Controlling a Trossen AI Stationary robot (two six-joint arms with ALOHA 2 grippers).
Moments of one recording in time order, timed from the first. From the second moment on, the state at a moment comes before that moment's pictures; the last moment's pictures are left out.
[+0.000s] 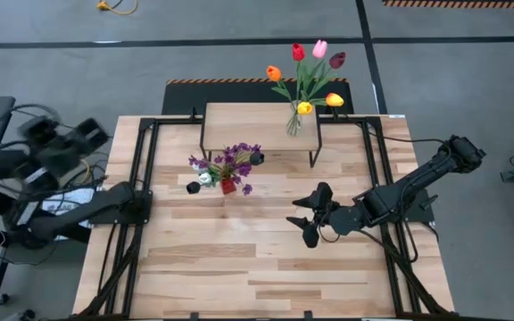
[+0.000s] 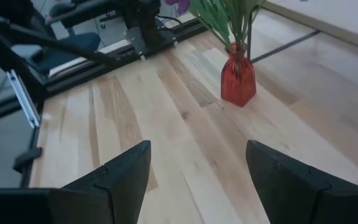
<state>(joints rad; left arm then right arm) 0.59 0.29 0.98 0.19 0.60 -0.98 0.50 1.26 0.81 -0.13 0.62 0.63</state>
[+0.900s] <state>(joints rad) 0.83 0.08 0.98 -0.16 0.57 -0.59 0.50 1.26 0.81 -0.13 0.62 0.48</state>
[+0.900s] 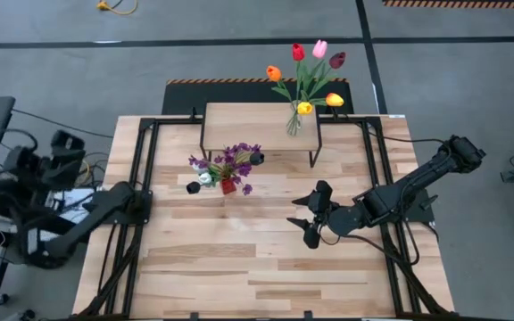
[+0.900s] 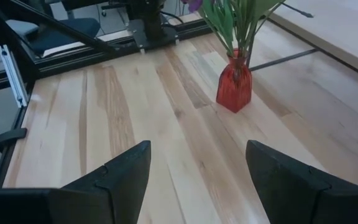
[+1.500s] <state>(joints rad) 0.84 0.55 1.03 -0.13 0.34 -0.33 0.48 1.26 0.81 -0.15 0.63 0.62</state>
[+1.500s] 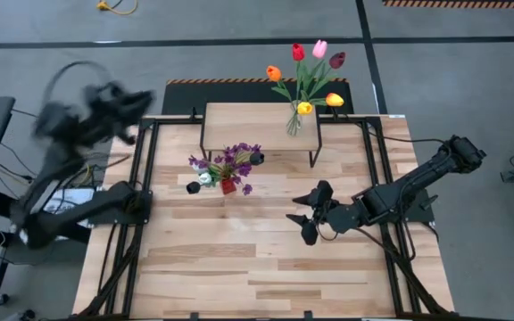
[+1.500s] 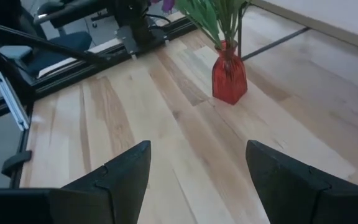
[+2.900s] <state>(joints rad) -1.30 0.93 1.03 -0.10 -1.50 -0.15 0.51 1.26 0.81 -0.23 0.60 0.63</state>
